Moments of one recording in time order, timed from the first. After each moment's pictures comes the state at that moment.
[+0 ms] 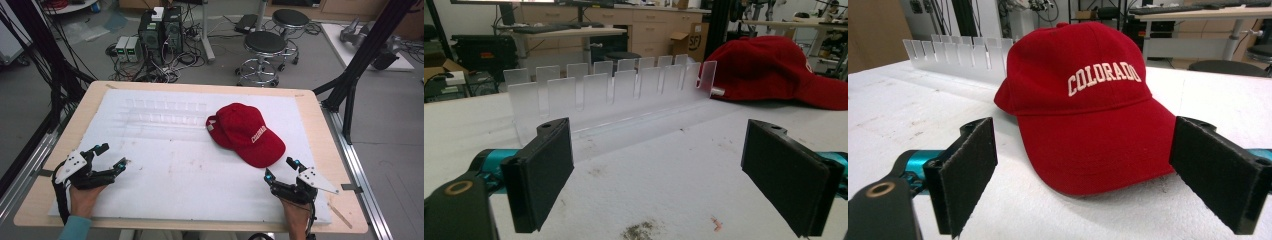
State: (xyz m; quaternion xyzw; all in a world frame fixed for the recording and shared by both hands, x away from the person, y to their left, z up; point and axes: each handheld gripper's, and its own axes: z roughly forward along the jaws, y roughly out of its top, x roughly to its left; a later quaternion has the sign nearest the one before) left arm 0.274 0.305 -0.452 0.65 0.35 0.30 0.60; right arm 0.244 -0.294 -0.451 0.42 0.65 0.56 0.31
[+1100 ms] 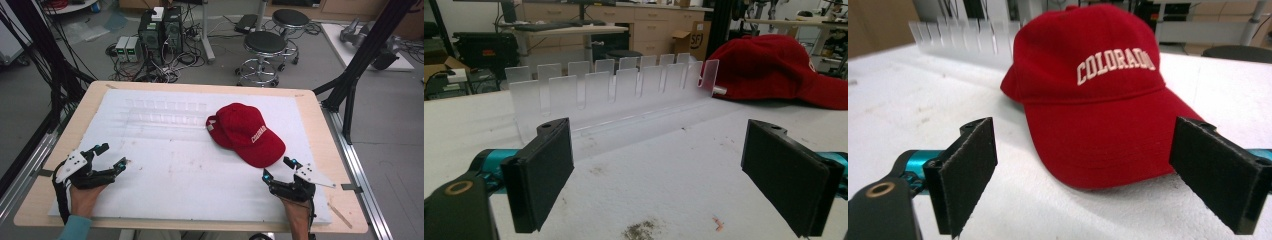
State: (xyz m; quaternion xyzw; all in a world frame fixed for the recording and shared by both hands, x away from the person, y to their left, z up) left arm 0.274 0.305 -0.452 0.65 0.35 0.30 0.60; right arm 0.250 -0.292 -0.448 0.41 0.68 0.54 0.28
